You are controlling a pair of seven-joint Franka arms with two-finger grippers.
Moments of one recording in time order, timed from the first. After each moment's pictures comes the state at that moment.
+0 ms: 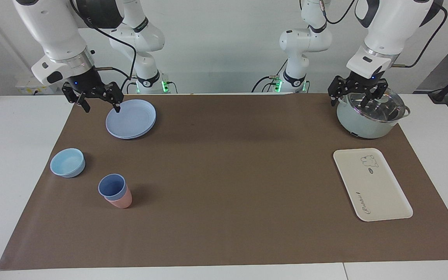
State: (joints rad) left arm -0.04 -0.06 -0.09 -1.65 0.01 1.61 0.06; right arm 0.02 -0.02 0.00 -1.64 0.01 1.61 0.07
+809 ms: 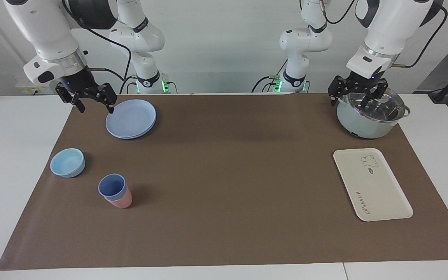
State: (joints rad) left arm -0.04 -0.06 -0.09 -1.65 0.01 1.61 0.06; right arm -0.01 -0.02 0.00 -1.64 0.01 1.64 0.07
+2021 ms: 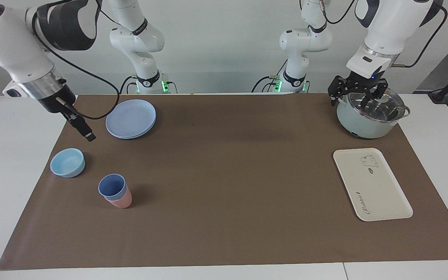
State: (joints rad) left arm -0.04 -0.06 -0.09 -1.65 0.01 1.61 0.06; right arm -0.13 0.15 0.00 -1.53 0.16 1.73 0.75
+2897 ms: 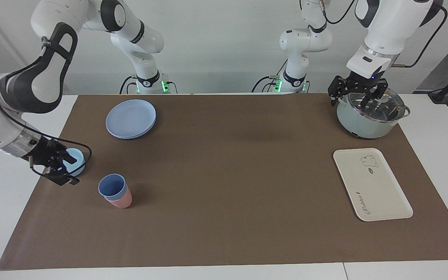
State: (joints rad) left arm -0.04 -0.06 -0.09 -1.65 0.01 1.61 0.06; right arm -0.28 0.59 0.00 -1.20 0.35 1.73 0.87
